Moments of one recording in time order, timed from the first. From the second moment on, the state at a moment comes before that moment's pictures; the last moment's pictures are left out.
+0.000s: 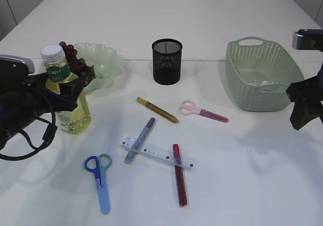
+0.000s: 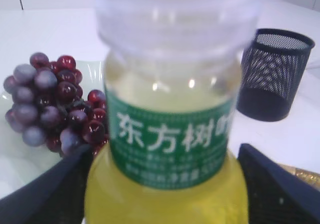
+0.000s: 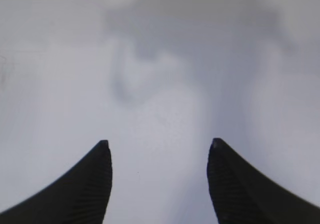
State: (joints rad) left arm -0.20 1.99 -0.61 0.10 -1.15 -0.07; right arm 0.08 1.52 -1.09 0.08 1.03 -0.05
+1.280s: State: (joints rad) left arm -0.20 1.08 -0.57 0.09 0.18 -0.23; right arm 0.08 1.49 -1.09 0.09 1.13 -0.05
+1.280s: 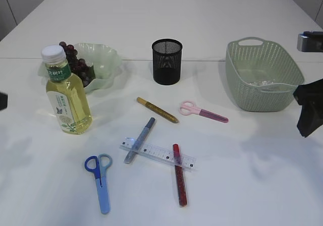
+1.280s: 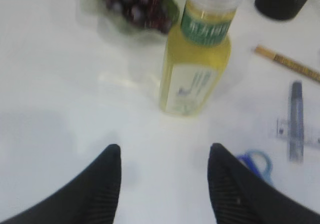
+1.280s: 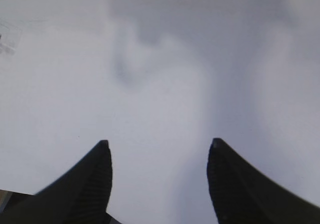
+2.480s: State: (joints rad) left arm -0.20 1.09 -0.83 -0.19 1.18 0.01; right arm 0.34 1.93 -1.81 0.06 1.23 -0.38
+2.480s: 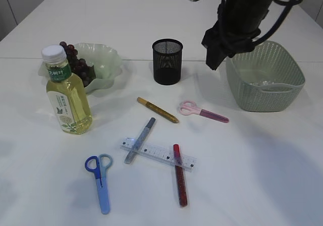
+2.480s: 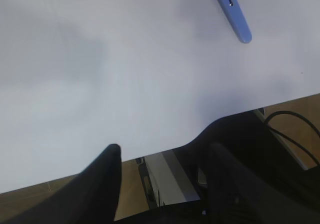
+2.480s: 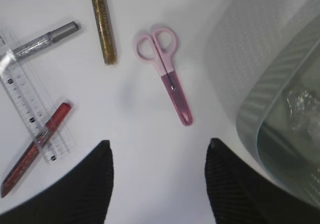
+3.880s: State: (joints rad) left arm -0.20 1.09 -0.83 -0.19 1.19 0.01; right arm 0.34 2.40 -2.03 0.01 1.13 -0.69
